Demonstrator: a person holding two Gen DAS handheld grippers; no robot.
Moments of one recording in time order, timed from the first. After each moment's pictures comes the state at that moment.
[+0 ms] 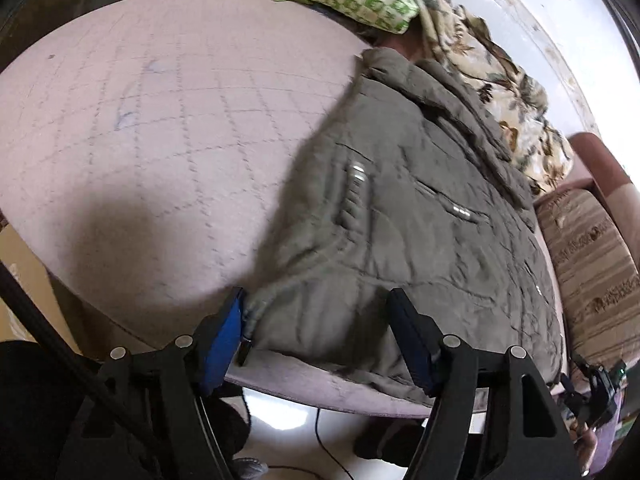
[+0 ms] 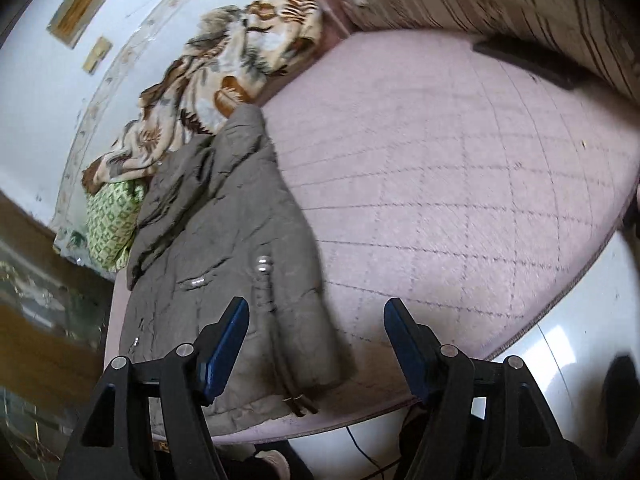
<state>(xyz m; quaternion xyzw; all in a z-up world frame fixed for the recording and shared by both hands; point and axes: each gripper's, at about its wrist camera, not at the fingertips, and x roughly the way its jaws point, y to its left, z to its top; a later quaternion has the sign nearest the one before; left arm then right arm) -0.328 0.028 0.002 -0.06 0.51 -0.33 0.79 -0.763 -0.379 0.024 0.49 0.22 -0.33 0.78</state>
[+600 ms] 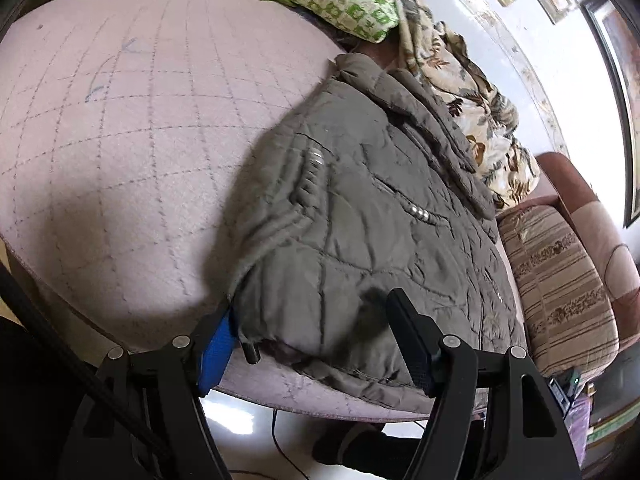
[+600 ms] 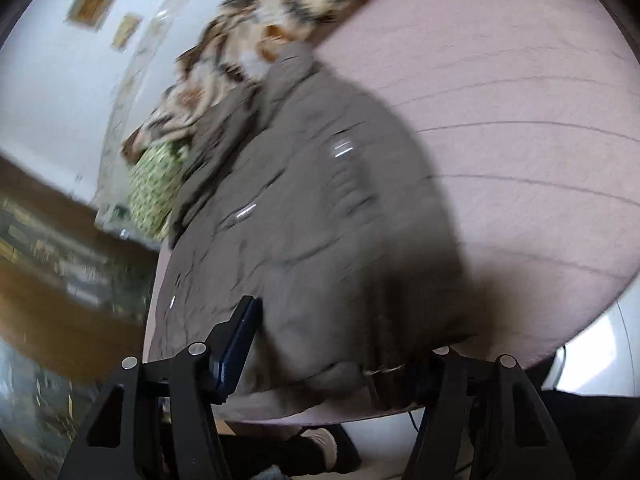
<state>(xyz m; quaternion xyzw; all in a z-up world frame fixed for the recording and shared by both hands) -0.340 0.024 -0.003 -0.12 0.50 -0.37 0.77 -0.695 -0.334 -0.014 0.52 0.21 -0.20 0.81</state>
